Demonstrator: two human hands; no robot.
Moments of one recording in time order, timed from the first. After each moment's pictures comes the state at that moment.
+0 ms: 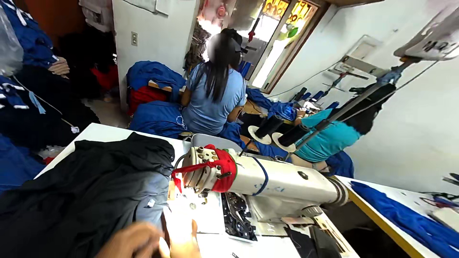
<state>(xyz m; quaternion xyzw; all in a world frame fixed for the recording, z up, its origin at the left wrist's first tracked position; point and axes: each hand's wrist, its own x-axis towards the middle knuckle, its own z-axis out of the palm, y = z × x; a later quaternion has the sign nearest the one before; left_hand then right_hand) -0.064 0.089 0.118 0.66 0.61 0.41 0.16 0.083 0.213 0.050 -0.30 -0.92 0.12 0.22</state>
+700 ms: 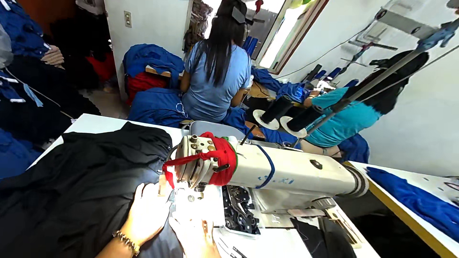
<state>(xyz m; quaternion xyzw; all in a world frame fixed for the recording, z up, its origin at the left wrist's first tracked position) -0.060 0.203 0.030 0.62 0.77 0.13 -0.05 0.139 0.235 0.049 -0.25 -0.96 0.12 0.09</state>
